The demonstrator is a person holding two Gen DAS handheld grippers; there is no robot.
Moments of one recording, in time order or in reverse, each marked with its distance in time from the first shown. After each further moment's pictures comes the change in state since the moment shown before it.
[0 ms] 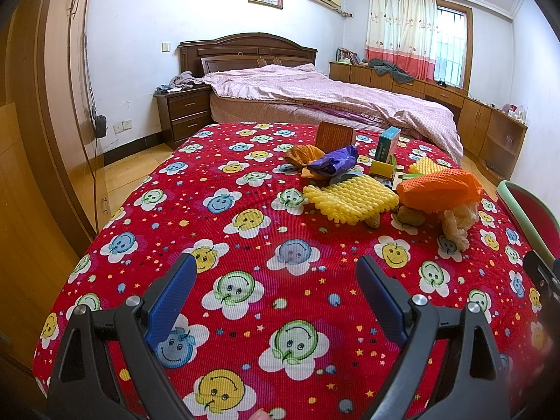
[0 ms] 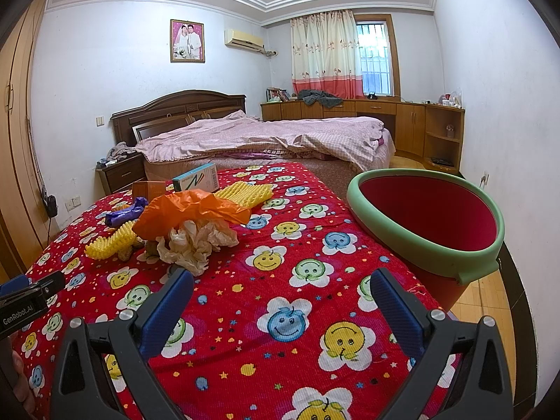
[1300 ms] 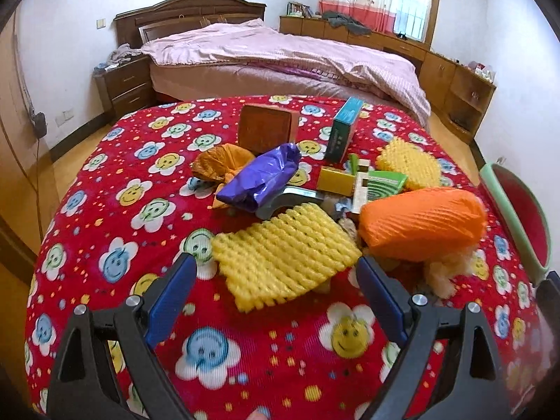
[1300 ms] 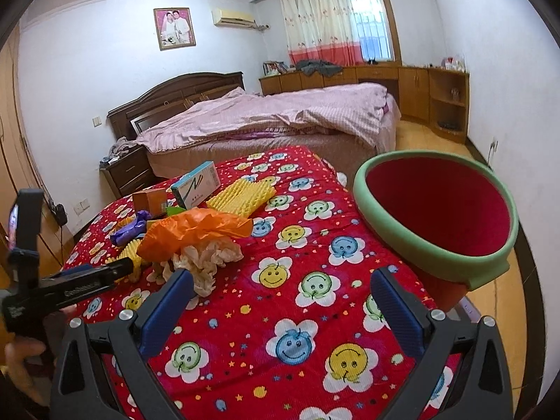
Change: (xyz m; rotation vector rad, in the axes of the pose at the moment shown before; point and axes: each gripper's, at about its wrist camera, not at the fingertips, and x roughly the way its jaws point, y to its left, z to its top) left arm 0.090 -0.050 0.060 0.113 0.225 -0.181; right arm 0.020 -0.015 0.038 0.101 0.144 0.061
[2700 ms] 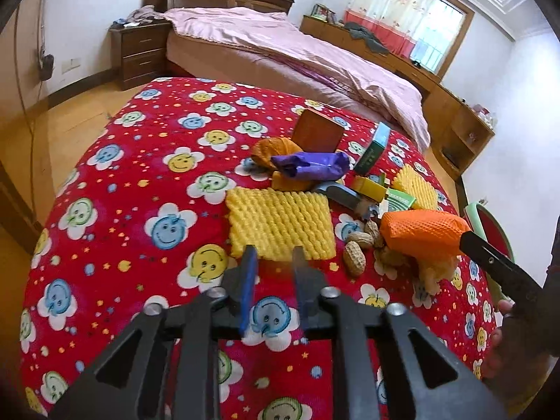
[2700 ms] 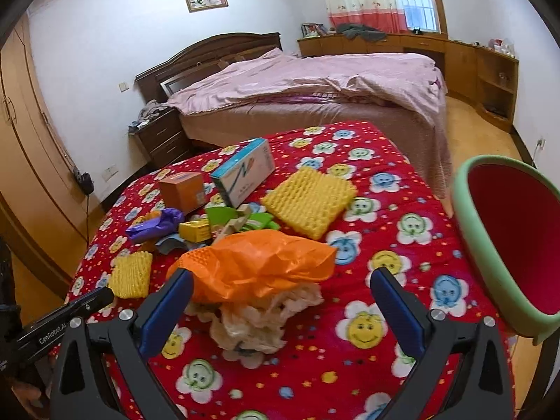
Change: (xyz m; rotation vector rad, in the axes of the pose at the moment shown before) left arm -0.033 0.066 -0.009 -0.211 0.025 -0.108; right arm 0.074 0.058 0.044 -0.069 0.179 0.152
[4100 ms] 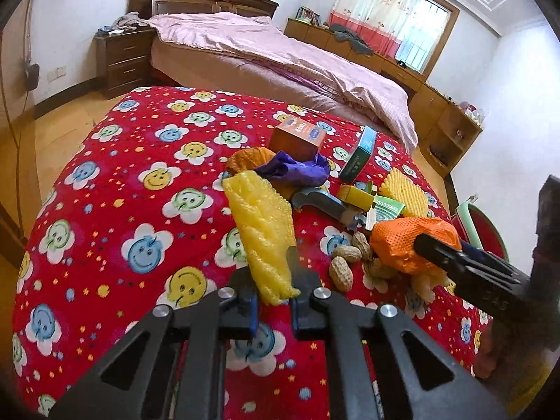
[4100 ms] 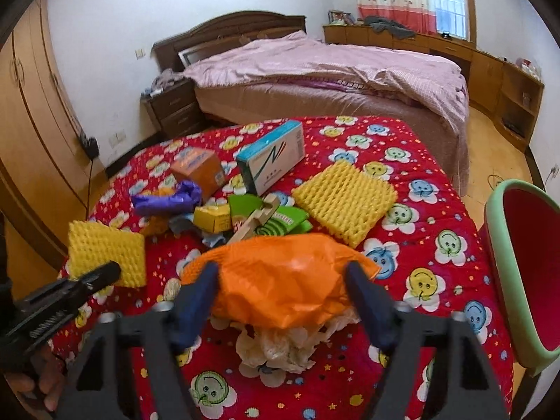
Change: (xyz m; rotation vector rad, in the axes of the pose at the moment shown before) left arm 0.008 -0.007 0.006 0.038 -0.019 -0.057; right arm 0.033 0.029 0.007 -0.130 0.093 -0.003
